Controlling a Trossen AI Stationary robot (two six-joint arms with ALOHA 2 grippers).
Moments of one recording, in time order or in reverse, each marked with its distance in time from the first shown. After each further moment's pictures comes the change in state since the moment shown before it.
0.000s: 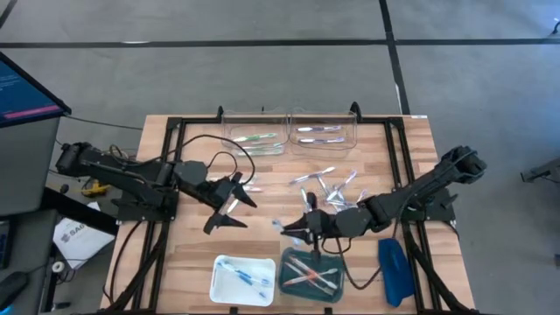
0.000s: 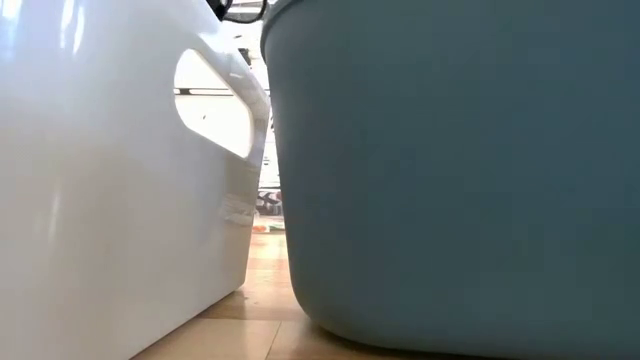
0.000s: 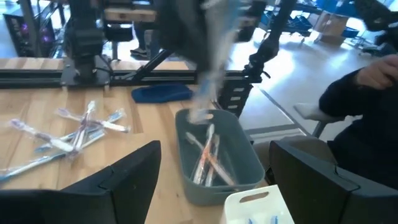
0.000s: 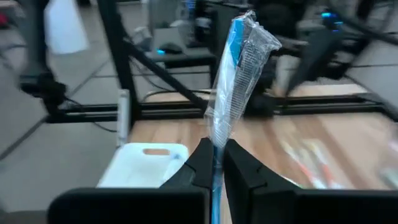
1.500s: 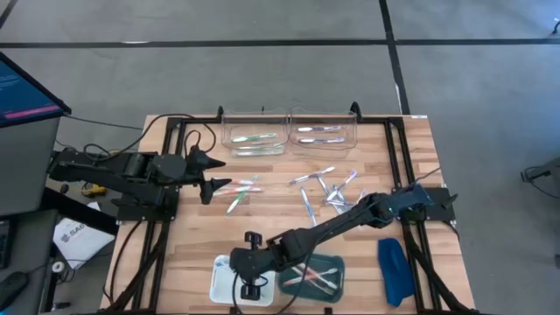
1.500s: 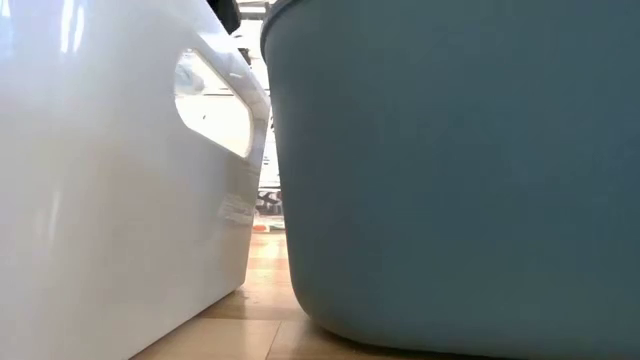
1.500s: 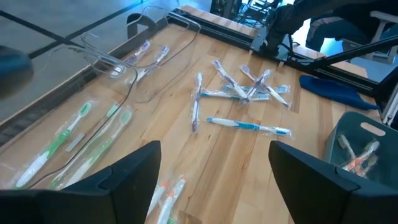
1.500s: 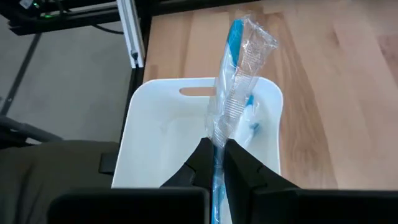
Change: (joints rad) left arm 0.030 -0.290 0.000 -0.518 -0.647 -0.289; right arm -0.058 0.936 1.242 -0.850 -0.275 0.247
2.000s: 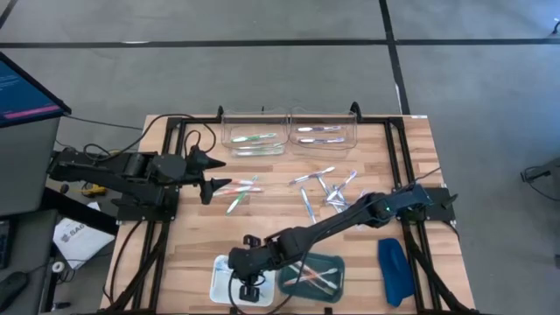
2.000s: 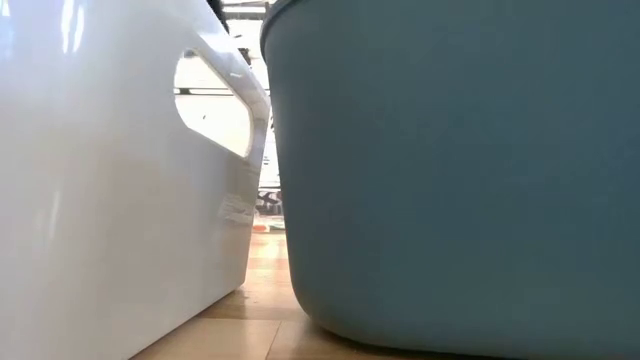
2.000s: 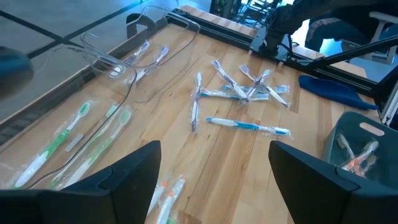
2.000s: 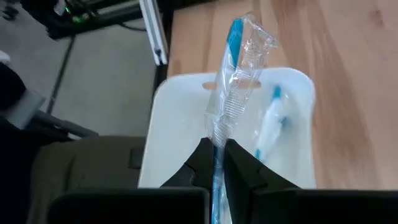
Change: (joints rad) left arm 0.000 0.000 0.000 0.001 0.003 0.000; right arm -0.021 0.019 0.002 0.030 -0.126 0.061
